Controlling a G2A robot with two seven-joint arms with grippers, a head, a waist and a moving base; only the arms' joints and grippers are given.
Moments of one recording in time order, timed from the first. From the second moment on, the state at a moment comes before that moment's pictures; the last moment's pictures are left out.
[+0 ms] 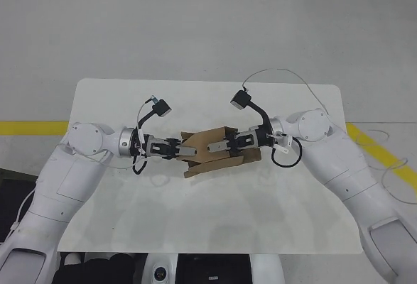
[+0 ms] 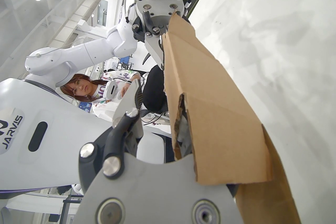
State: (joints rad) left arm 0.84 -0.99 -1.08 -1.39 -0.44 -0.43 -1.33; right arm -0.54 -1.17 0.73 -1.12 0.55 -0.54 1.28
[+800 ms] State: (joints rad) left arm 0.85 -0.99 -1.11 -1.41 -0.60 -0.35 -1.38; right arm -0.53 -1.17 0.70 -1.07 0.55 -0.59 1.23
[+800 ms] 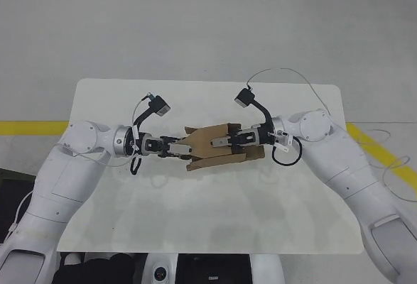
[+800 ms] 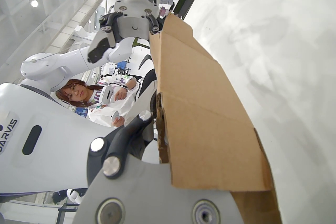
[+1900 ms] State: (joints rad) left arm 0.88 -1.00 -1.13 -1.49 -0.59 -0.33 -1.31; right arm -0.56 -1.22 0.70 -1.11 0.47 -0.56 1.12
